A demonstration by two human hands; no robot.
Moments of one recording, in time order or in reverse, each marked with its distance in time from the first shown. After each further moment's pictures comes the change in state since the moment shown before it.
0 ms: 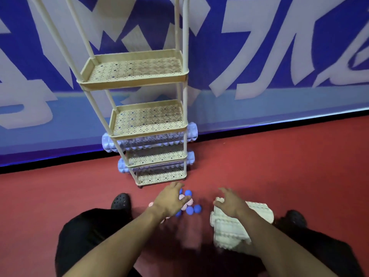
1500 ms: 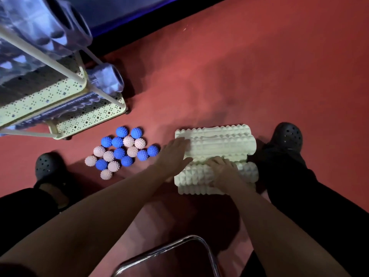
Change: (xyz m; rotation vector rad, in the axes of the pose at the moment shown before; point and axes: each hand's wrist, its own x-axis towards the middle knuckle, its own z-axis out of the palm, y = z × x) left_hand 0.224 0.054 0.280 0.355 -0.334 0.184; right_hand 0.113 0.274 0.148 -0.148 -0.258 0.048
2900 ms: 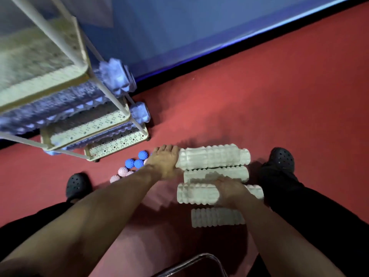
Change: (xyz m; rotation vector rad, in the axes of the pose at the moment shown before) left_hand -0.072 -0.026 -0.103 0.262 0.100 0.011; right_hand -0.065 -0.047 -0.052 -0.096 -0.039 -0.124
